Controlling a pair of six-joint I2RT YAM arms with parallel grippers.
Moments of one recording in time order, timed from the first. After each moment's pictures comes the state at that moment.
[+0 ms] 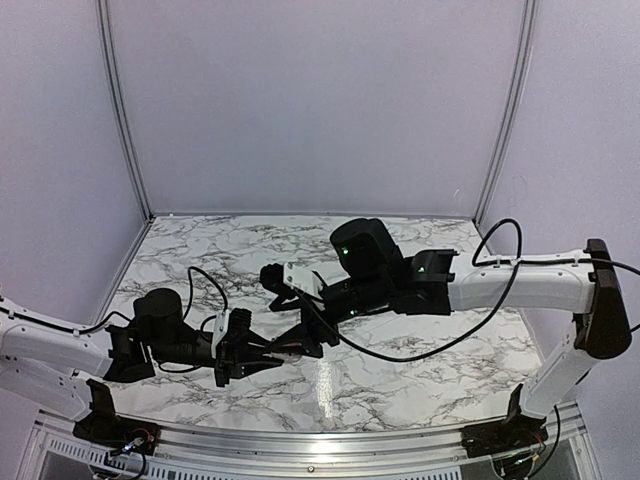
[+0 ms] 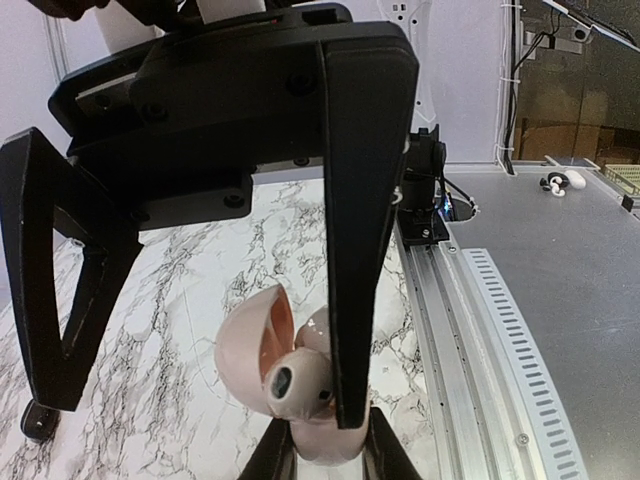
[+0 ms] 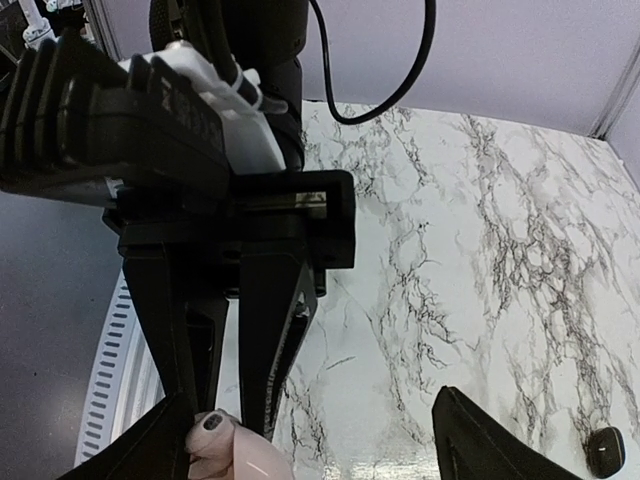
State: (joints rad) left arm -1.04 1.17 0.37 0.64 0.49 0.17; right arm 1.10 1.61 1.23 -0.16 -0.46 -0.26
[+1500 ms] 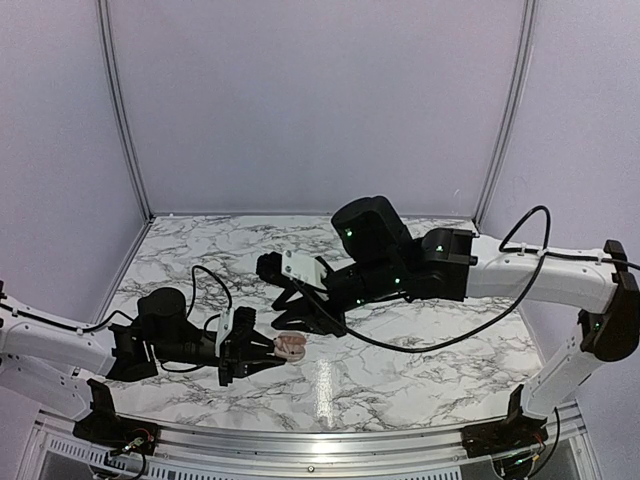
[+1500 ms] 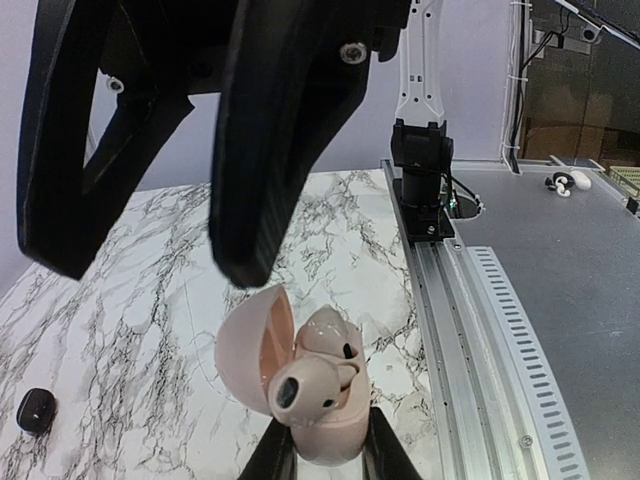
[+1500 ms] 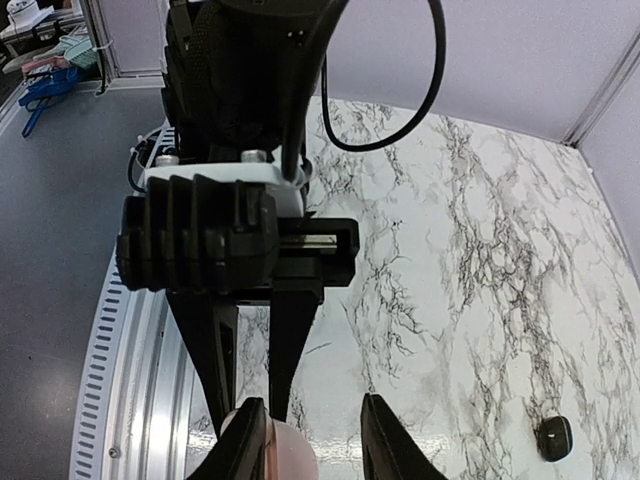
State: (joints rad) left arm -1.04 1.20 0.38 0.64 0.48 0.16; right arm 1.15 1.55 1.36 -0.39 -0.35 -0.33
